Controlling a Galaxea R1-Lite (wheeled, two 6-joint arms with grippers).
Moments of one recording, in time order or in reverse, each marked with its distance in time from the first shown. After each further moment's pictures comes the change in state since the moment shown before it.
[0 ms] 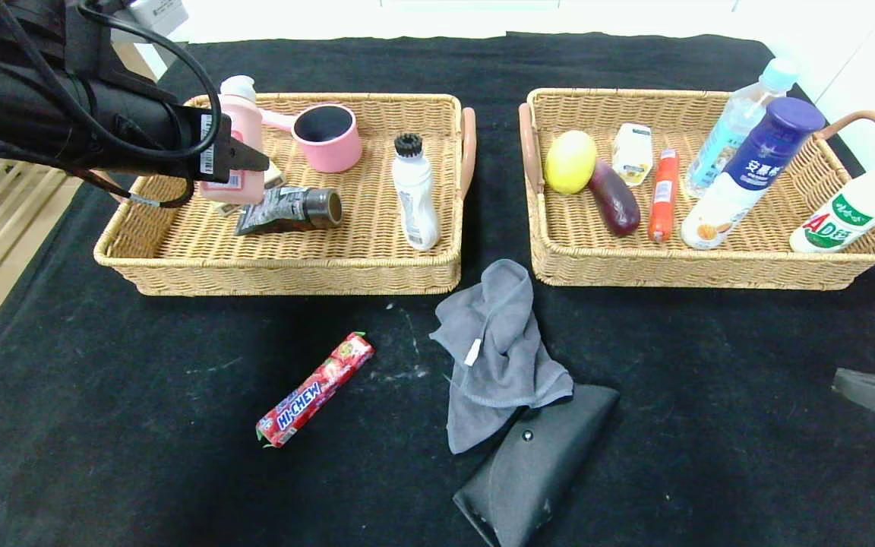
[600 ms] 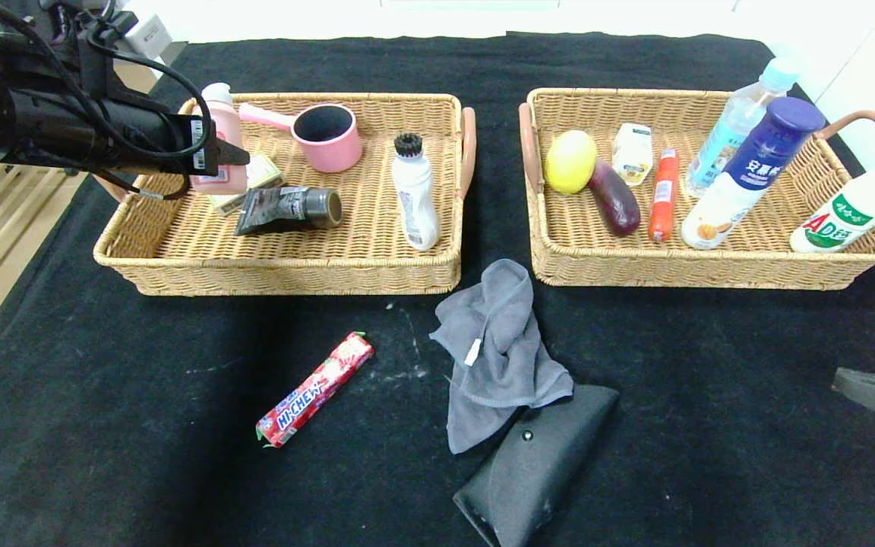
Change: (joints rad) left arm 0.153 0.137 -0.079 -0.094 -0.120 -0.004; right arm -0.001 0.000 0.000 -0.001 -0.001 -0.001
